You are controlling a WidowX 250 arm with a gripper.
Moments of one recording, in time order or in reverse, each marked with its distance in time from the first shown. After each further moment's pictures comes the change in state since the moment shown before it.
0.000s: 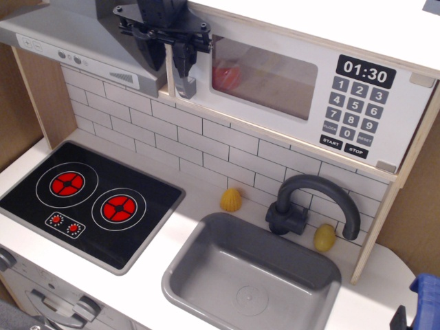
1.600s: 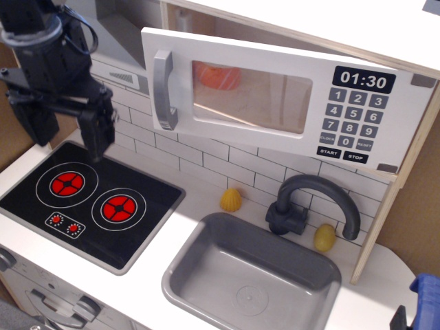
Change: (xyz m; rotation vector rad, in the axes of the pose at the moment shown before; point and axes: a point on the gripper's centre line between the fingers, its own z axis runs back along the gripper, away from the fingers) arm -0.126 0.035 0.039 -0.011 0.244 0.103
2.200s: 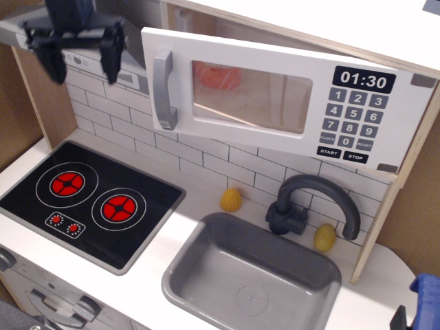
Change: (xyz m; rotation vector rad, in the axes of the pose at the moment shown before) arm 0.100 0.028 -0.002 -0.006 -0.051 0.251
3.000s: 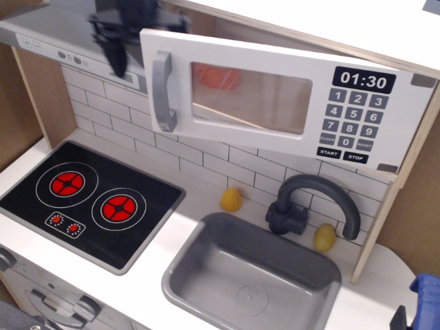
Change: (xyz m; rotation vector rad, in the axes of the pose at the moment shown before) arm -0.008 -0.082 -0.016 0.024 -0.026 -0.187
